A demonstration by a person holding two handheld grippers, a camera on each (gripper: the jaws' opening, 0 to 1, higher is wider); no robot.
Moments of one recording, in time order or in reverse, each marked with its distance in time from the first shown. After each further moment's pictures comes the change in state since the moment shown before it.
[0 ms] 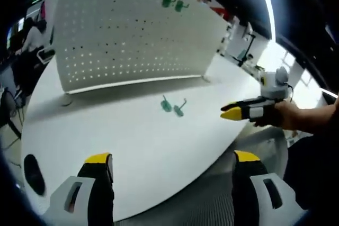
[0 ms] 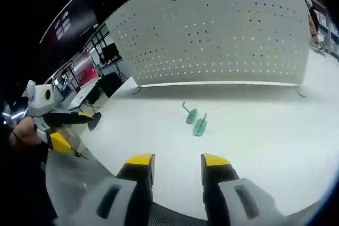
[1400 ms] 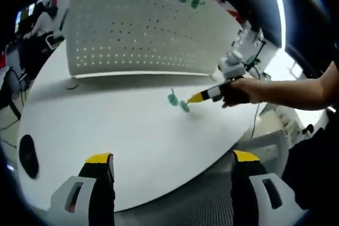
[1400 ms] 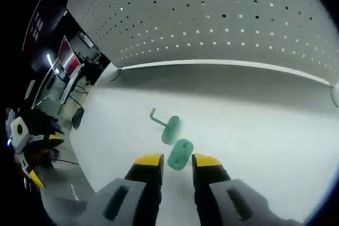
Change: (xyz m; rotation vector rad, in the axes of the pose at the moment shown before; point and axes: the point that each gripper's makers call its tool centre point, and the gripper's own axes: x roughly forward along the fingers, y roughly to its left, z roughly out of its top) left arm 0.003 0.008 -0.011 -0.113 0.008 0.029; right arm 0.119 -0.059 0.028 0.041 0.265 0.044
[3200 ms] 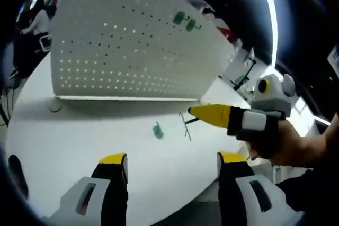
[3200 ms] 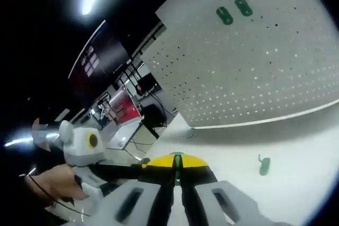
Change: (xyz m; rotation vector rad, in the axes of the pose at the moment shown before) left arm 0.020 -0.026 0.078 -0.075 -0.143 -0.133; right arm -0.102 0.199 0.056 -0.007 -0.524 0.320
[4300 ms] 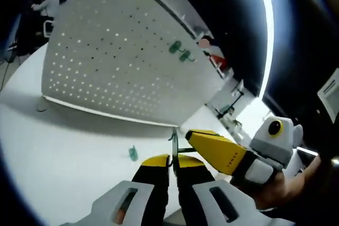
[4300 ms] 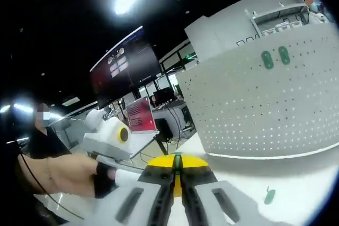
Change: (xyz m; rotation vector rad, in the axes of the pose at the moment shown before) left arm -0.007 -0.030 0.048 -0.152 -0.143 -0.142; right arm -0.003 0.056 0.038 -0.216 -0.153 0.075
